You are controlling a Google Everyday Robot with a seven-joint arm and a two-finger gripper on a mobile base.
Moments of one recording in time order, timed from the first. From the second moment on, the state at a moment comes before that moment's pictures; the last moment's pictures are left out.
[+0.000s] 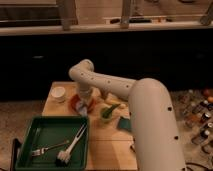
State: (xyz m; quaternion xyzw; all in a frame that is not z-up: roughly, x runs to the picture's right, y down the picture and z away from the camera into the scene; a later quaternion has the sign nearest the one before) arm -0.093 0.082 0.881 -0.31 -0.17 -0.41 0.84
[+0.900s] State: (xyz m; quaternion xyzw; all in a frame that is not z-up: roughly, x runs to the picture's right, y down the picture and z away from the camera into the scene) arm -0.132 0.028 0.922 -0.29 -0.16 -0.40 0.85
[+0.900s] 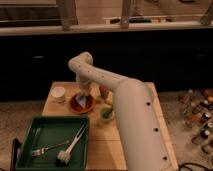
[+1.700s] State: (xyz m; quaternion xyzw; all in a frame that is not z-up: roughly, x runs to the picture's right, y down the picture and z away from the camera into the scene) arm -0.118 0.076 0.896 -0.30 -0.19 -0.42 0.83
